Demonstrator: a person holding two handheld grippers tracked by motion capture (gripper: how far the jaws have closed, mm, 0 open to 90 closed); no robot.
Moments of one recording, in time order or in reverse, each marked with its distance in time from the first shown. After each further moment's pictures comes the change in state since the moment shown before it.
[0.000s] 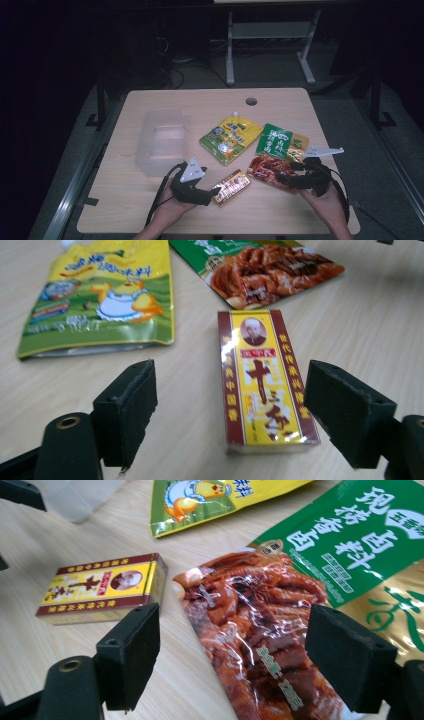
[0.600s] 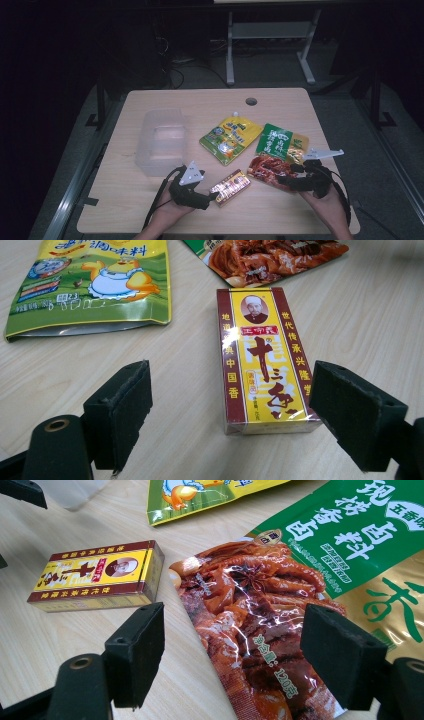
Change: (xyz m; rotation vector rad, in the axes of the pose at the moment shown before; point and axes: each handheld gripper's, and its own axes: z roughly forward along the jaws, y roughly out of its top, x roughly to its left) left arm -0.001 -0.017 0.003 0.026 -0.021 -0.001; right arm -0.001 -0.006 0.000 0.016 -0.011 -0.019
